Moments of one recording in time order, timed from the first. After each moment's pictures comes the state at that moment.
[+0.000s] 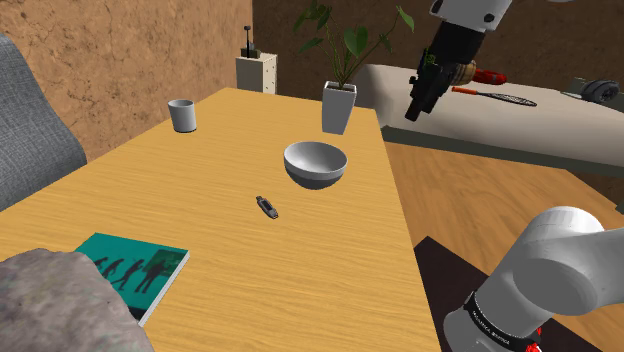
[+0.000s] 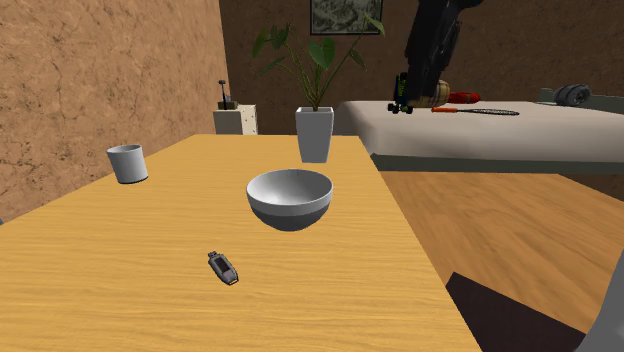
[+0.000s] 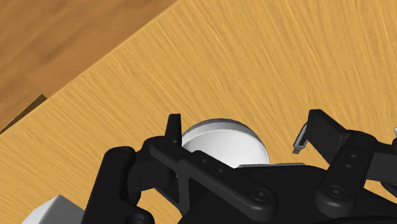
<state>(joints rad) 0.01 -0.83 0.07 -2.27 0.09 1.57 -0.09</state>
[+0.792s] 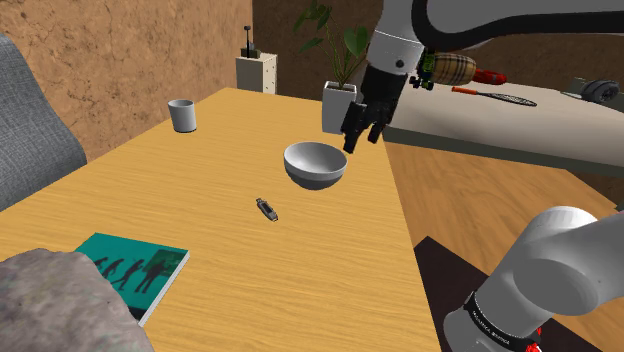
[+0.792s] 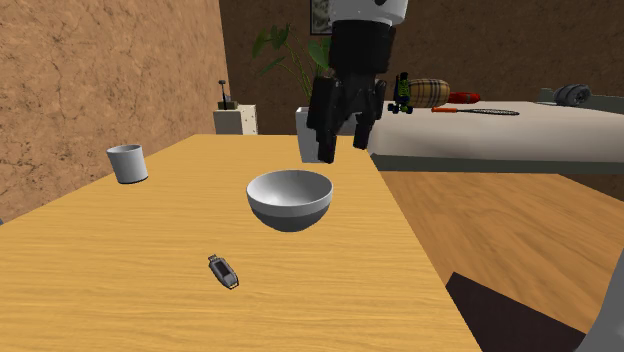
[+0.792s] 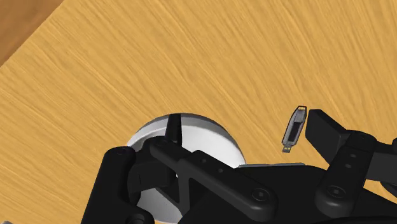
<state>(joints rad) 0.01 -0.61 0.25 -2.31 0.16 1.81 0.12</state>
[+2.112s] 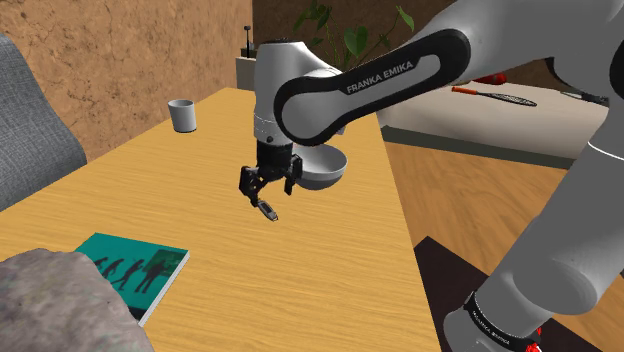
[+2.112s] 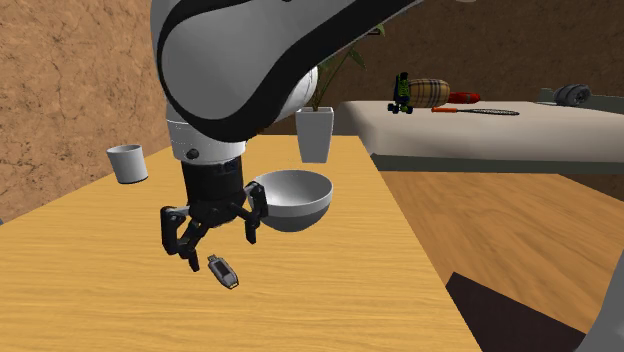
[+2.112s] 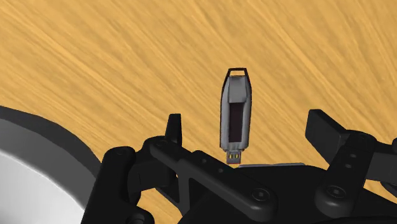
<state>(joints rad) 0.00 0.06 0.53 -2.06 -0.03 2.14 0.61</state>
